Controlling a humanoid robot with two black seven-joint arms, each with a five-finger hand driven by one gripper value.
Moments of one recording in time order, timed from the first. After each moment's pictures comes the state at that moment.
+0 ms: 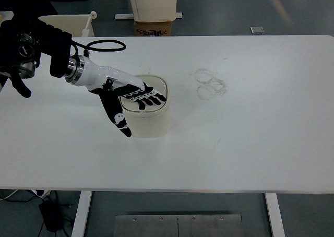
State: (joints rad) left arm -1.60 0.66 0.24 -1.41 0.49 -0.58 0.09; right arm 0.01 0.00 0.34 0.20 -0.14 0.03 0.08
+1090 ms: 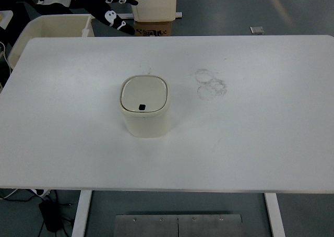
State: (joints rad) left arm -1.57 0.74 -0.15 -1.18 0.31 -0.47 0.07; right arm 0.01 0.00 0.34 0.20 -0.14 0.03 0.08
